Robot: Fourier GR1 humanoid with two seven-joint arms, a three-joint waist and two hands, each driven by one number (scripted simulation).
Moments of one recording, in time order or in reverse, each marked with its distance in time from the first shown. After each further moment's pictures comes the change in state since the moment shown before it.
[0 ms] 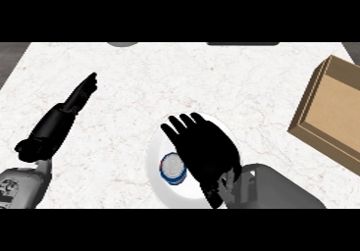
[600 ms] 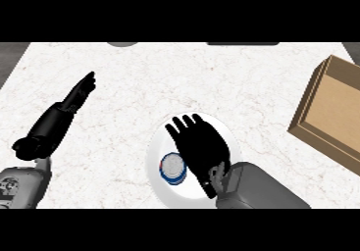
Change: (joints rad) left arm -0.004 -0.039 0.057 0.016 -0.042 -0.053 -0.016; right arm 0.062 0.059 0.002 0.150 0.221 -0.021 -0.141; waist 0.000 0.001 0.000
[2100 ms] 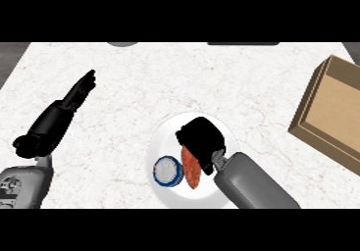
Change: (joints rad) left arm -0.010 -0.078 0.084 -0.018 -0.081 -0.081 0.026; right arm 0.043 0.072 -0.094 0.322 0.337 -0.212 -0.448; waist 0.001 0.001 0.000
